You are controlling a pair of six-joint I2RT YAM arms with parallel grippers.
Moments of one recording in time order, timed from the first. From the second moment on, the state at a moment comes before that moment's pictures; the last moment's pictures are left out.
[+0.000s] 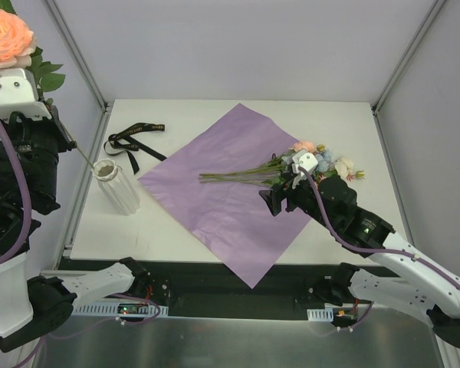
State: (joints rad) left arm -0.64 1.01 2.05 -0.90 -0.85 0.22; right arm 0.92 0.78 0.86 -0.31 0.18 0.05
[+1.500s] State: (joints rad) left arm -0.24 0.85 1.16 -0.61 -0.73 -0.14; right arm 0.92 0.79 0.86 -0.32 0.18 0.08
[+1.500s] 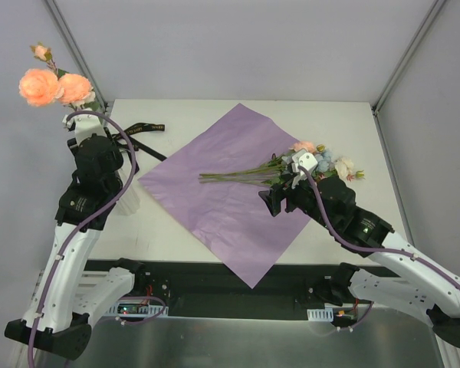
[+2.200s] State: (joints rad) left arm -0.24 0.74 1.26 -0.46 0.07 -0.14; right arm 0.92 1.00 0.91 -0.32 0.19 0.16
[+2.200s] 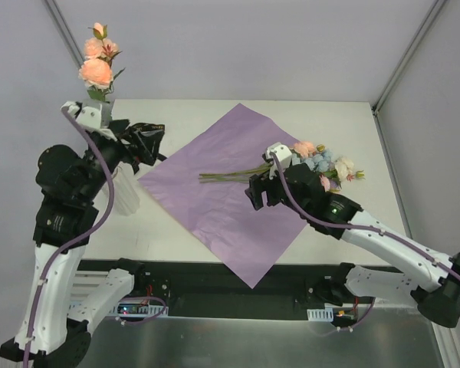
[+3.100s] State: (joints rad) left arm -0.40 1.45 1.29 -0.46 0.49 -0.23; right arm 0.53 1.69 1.19 -0.46 0.17 1.29
